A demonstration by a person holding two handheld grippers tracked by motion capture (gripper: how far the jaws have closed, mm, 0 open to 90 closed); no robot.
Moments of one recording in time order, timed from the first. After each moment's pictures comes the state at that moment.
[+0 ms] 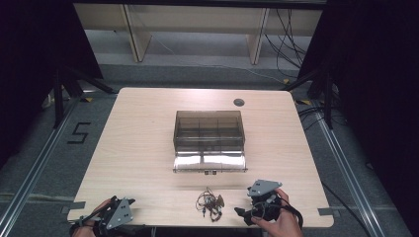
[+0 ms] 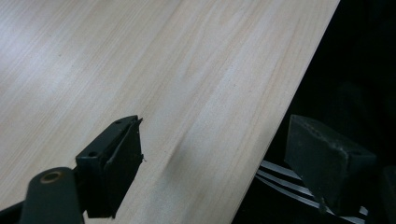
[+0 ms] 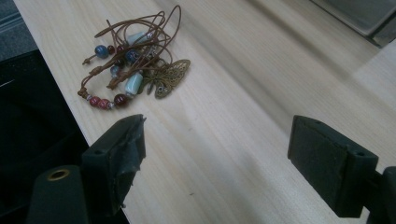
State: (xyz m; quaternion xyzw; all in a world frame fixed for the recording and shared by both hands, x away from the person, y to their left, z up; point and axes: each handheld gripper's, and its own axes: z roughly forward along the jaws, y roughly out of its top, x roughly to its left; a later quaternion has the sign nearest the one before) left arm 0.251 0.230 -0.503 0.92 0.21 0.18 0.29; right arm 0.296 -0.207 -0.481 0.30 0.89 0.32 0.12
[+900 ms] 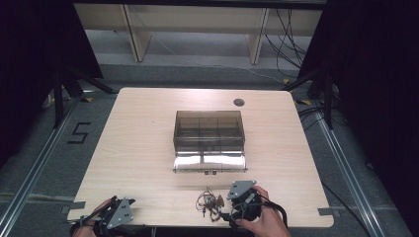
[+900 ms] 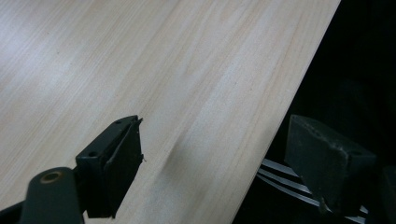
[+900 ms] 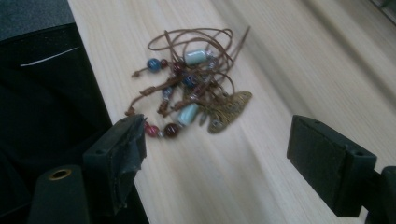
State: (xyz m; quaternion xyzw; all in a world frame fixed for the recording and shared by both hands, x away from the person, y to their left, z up) left arm 0.252 0.230 -0.504 0.92 0.21 0.18 0.29; right arm 0.300 -0.156 -0.477 0.22 0.93 0.28 0.08
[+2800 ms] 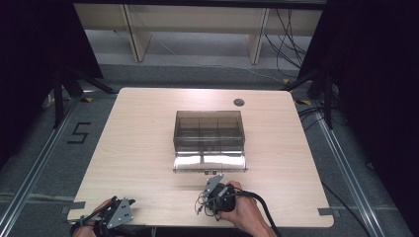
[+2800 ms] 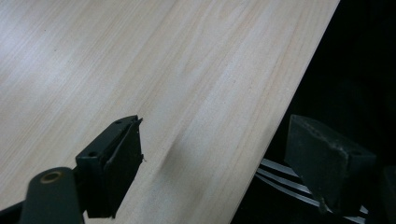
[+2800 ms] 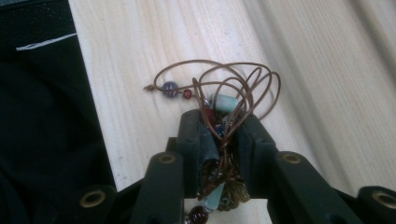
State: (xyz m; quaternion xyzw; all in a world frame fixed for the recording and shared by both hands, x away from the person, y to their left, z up) left arm 0.253 0.231 -0.506 0.92 0.21 0.18 0.29; right arm 0.321 -0.100 -0.480 0.17 0.96 0.22 0.05
